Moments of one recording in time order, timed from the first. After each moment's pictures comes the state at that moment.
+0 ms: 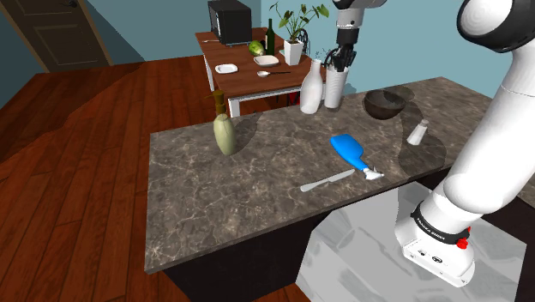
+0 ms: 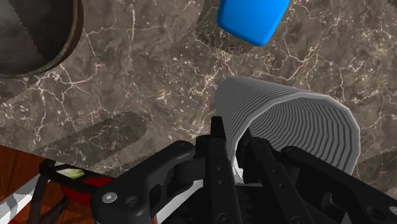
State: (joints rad) arm -0.11 0.18 -0.28 -1.65 0.08 1.61 -0.38
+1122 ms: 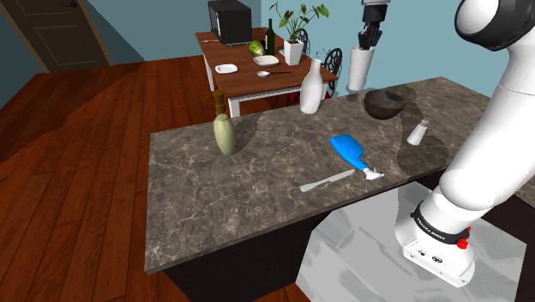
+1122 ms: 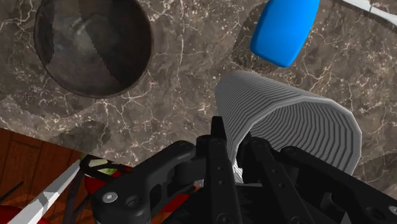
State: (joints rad) arm -0.21 0.20 -0.35 -1.45 0.07 1.42 -0.53
